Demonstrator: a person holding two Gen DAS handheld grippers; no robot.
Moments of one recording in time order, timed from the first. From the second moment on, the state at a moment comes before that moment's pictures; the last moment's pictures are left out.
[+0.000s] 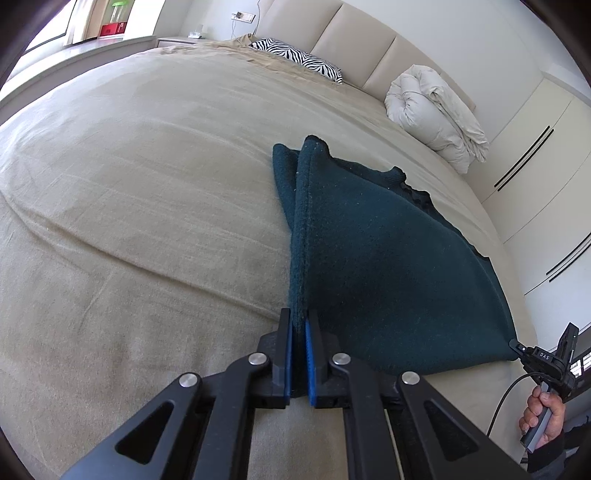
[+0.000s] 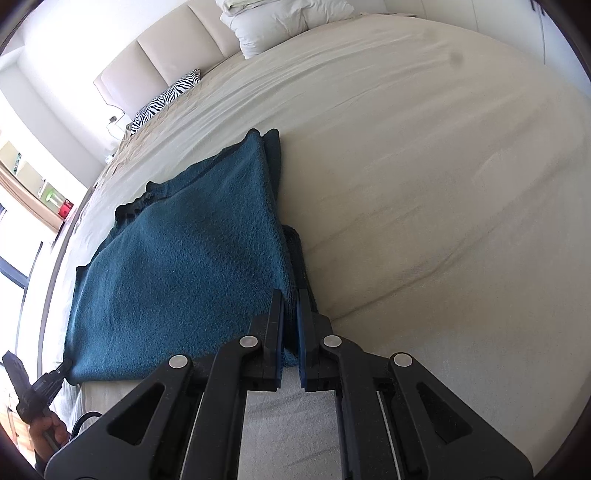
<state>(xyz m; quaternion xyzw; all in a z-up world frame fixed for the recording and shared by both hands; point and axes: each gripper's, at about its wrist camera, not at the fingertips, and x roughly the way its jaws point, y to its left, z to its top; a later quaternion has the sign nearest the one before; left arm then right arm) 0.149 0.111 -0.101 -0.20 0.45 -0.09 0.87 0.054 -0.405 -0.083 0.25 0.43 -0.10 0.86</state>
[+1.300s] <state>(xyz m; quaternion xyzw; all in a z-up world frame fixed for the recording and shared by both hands) 0.178 0.071 -0.025 -0.13 0.37 -0.10 0.91 0.050 -0.407 -0.035 0.30 0.36 -0.10 0.88</state>
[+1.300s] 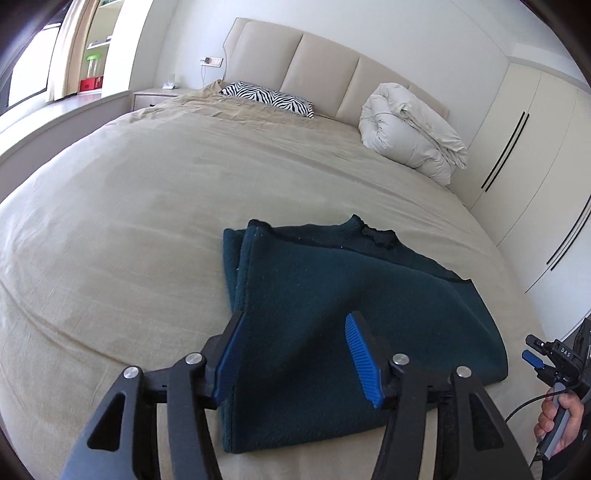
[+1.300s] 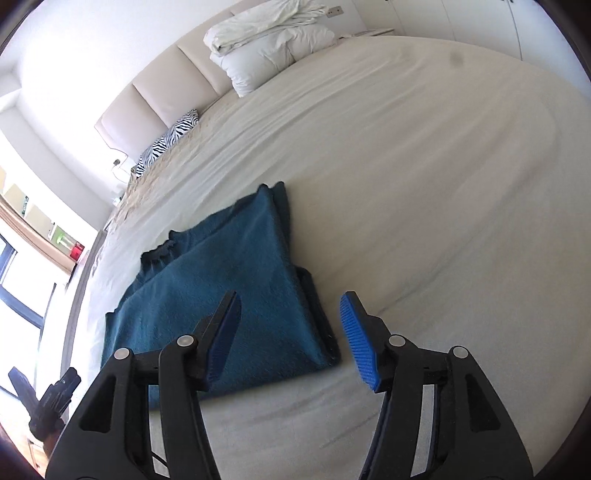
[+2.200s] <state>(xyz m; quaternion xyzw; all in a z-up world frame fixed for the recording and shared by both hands) 0.327 0.053 -0.114 -0.10 0.40 -0.10 0.90 0.201 -0.456 -0.130 0.51 0.29 -0.06 0.81</state>
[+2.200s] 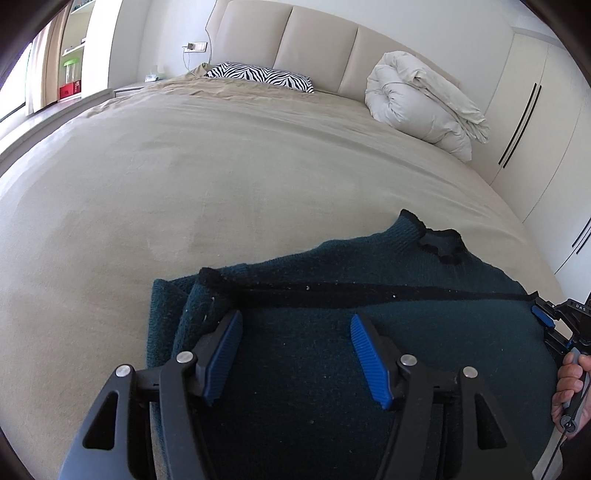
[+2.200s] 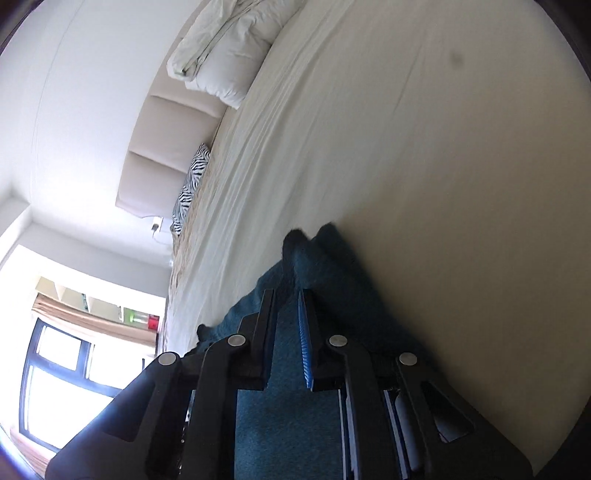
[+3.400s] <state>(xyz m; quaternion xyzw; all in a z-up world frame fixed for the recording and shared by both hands) 0.325 0.051 -0.108 -0.09 0.41 -0.10 0.90 0.050 -0.404 -0.096 0.50 0.32 -0.04 0.81</state>
